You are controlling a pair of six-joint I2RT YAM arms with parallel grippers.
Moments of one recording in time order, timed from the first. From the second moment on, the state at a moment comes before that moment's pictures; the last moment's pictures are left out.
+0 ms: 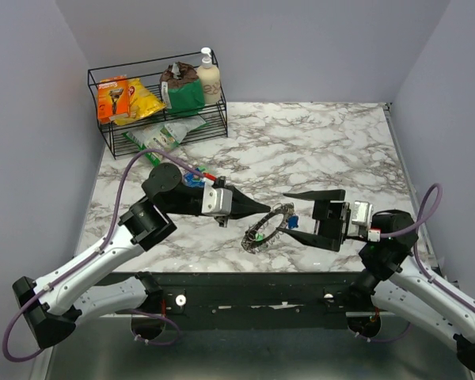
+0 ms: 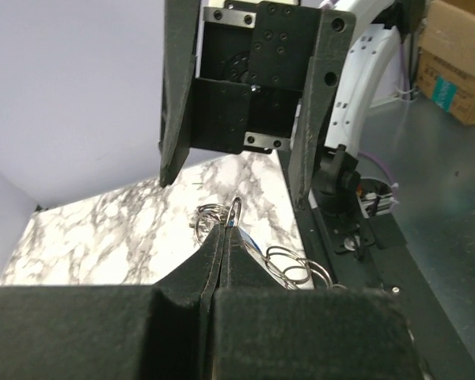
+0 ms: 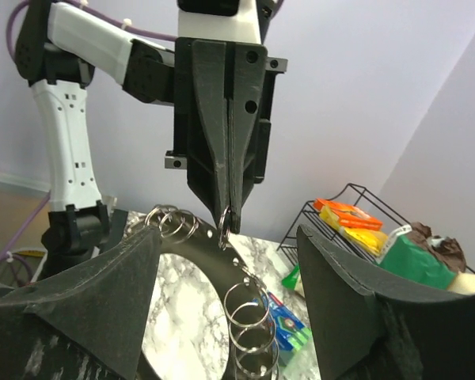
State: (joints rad) left arm -0.86 0.95 0.99 0.09 0.83 0.21; right arm 0.77 0.62 0.53 0.66 -0.69 -0.08
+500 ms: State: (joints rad) left arm -0.86 0.84 0.93 -0.02 0.62 0.44; right arm 0.77 0.59 0.51 0.64 -0.56 -0.03
